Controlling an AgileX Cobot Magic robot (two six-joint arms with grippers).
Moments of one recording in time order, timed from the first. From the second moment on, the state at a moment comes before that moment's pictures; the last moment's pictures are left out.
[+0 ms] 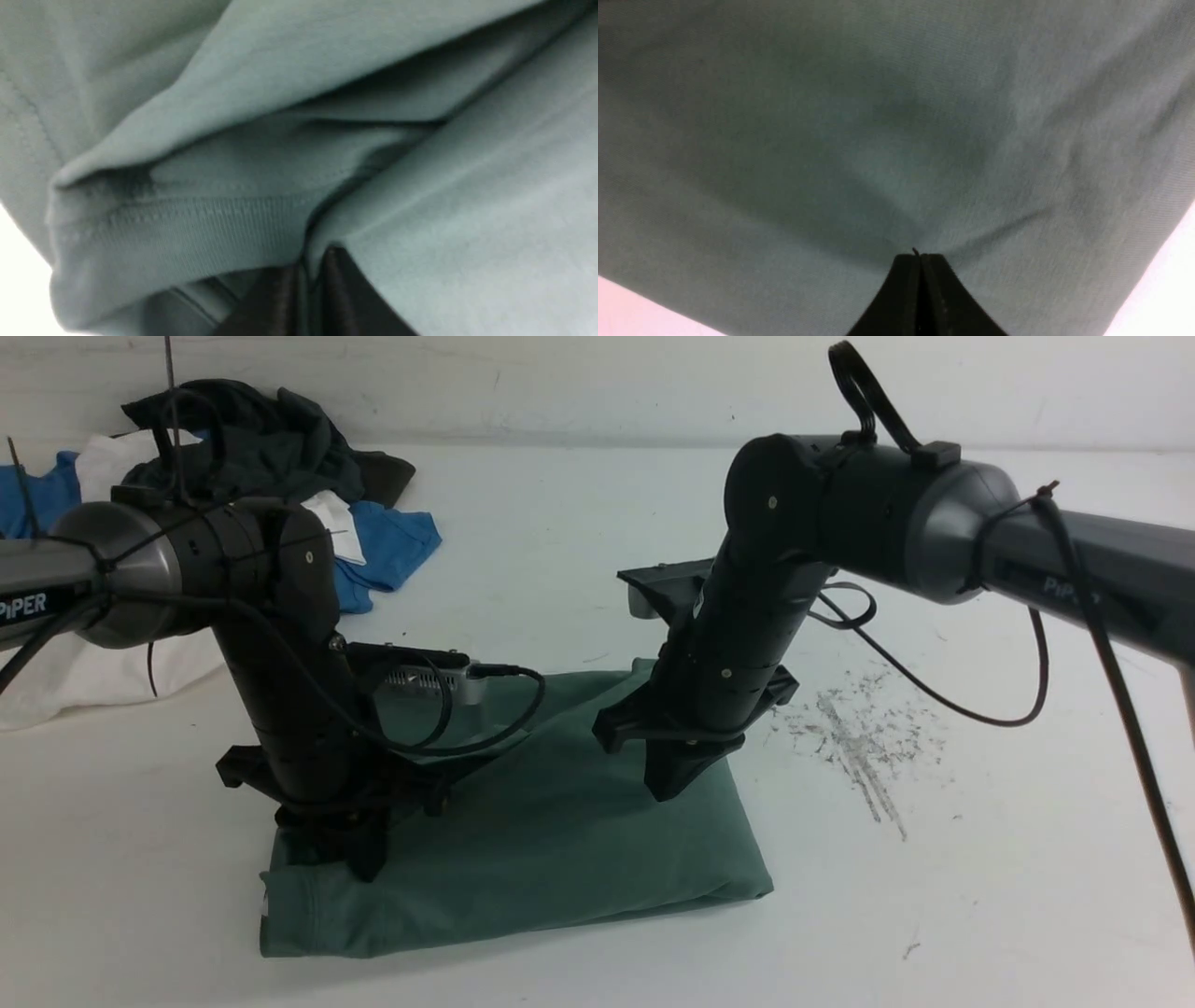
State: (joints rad) right arm 0.54 2.12 -1.77 0.30 1.23 -0.10; left arm -0.24 1.90 -1.30 -0.17 1.13 0.07
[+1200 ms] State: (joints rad) right arm 0.57 2.18 -1.77 0.30 1.23 -0.13; left arm -0.24 1.77 -1.30 0.13 0.83 -0.17
